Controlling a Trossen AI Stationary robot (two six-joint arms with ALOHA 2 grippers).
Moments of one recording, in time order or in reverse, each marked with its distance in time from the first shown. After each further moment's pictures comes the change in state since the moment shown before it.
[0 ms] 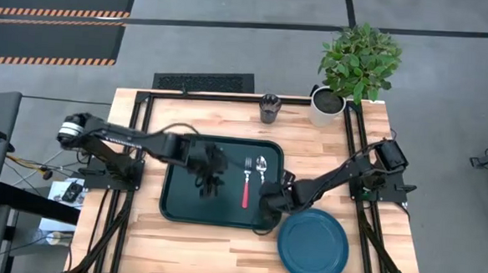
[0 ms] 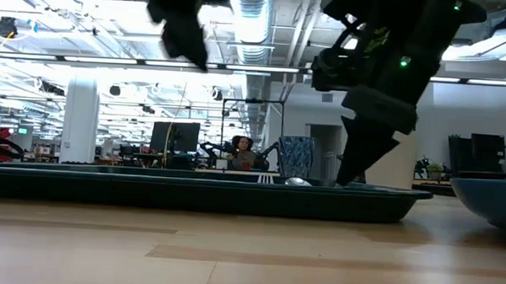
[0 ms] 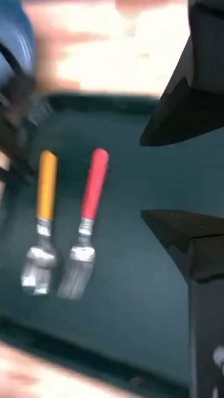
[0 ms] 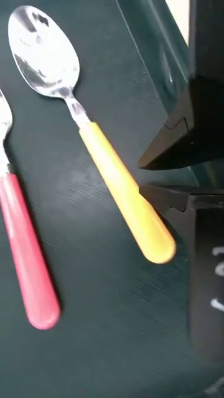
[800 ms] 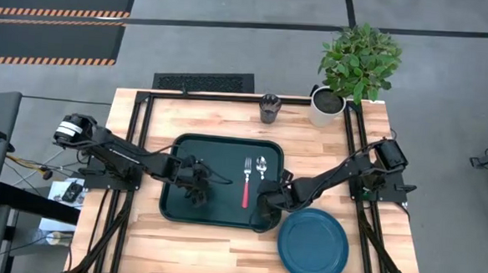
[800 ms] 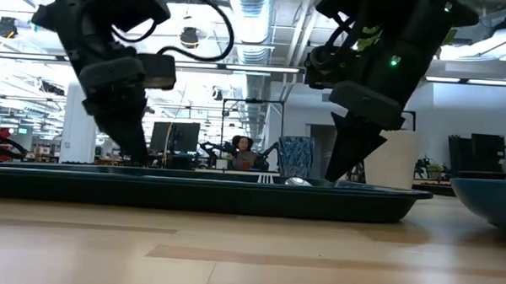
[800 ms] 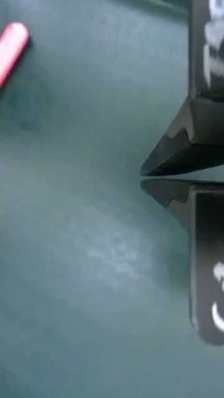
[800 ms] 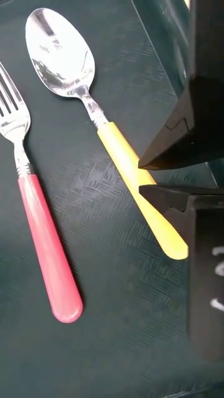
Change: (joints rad) left arm -0.099 -0.025 -0.517 0.394 -0.197 -0.330; right arm -0.013 0.000 -0.001 0.049 0.003 -0.012
